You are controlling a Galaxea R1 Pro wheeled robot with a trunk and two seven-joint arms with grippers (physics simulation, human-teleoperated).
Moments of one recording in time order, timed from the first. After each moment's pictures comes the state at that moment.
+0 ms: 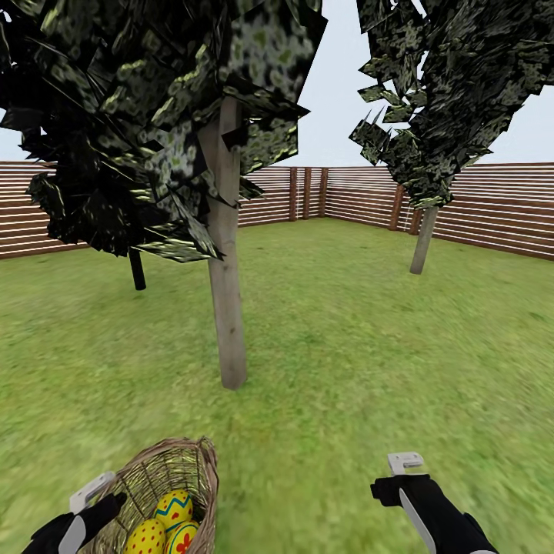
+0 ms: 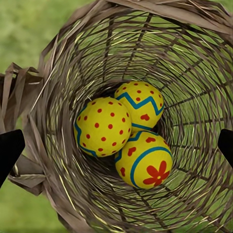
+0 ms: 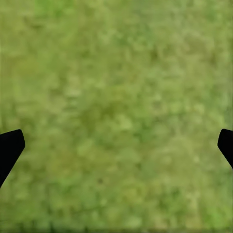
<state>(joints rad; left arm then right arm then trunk) -0.47 0.16 0.72 -0.39 -0.03 0.25 -0.07 -0.44 -0.10 0.07 -0.64 -0.02 0.50 -0.03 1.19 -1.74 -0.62</state>
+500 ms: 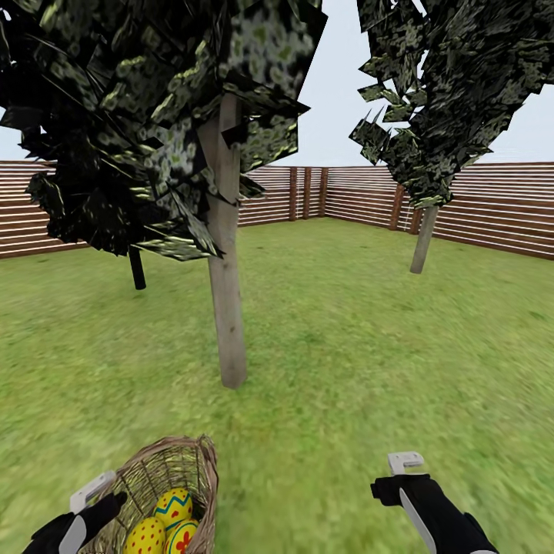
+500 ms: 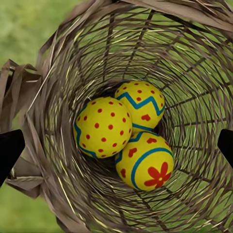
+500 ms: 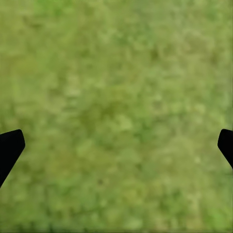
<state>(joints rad) -0.47 0.16 0.72 -0.39 -0.03 0.24 -0.07 -0.44 -0.10 0.07 -0.64 -0.02 0.50 -0.03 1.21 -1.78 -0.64</state>
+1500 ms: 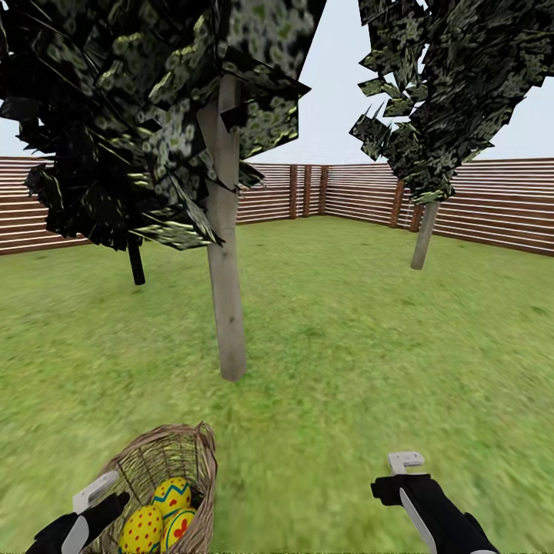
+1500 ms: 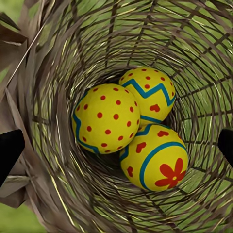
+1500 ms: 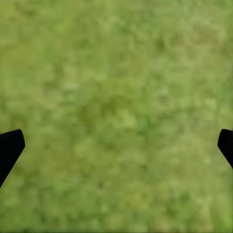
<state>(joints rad) -0.47 0.15 0.72 -0.39 -0.03 0.24 -0.07 -0.44 -0.10 0.06 -0.64 -0.02 0.50 -0.03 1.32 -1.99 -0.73</state>
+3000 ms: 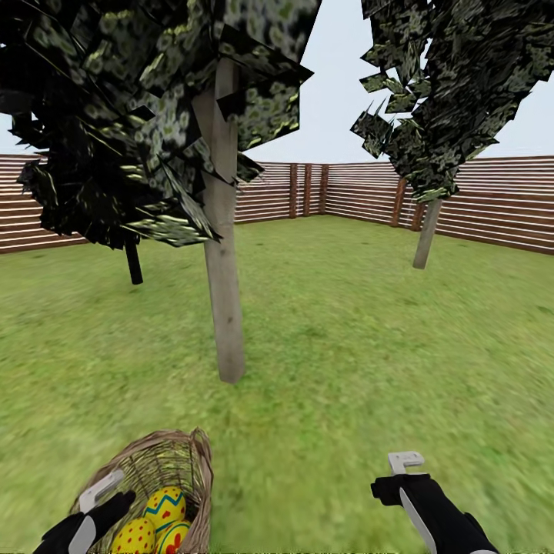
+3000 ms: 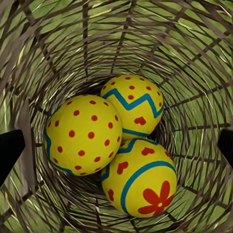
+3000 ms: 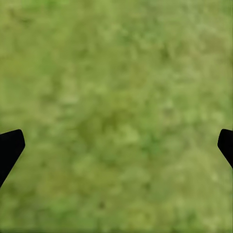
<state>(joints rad) -0.47 0.13 0.72 -0.39 -0.03 0.22 -0.07 -0.44 -0.10 0.07 -0.64 -0.02 0.50 -0.03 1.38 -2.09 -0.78</state>
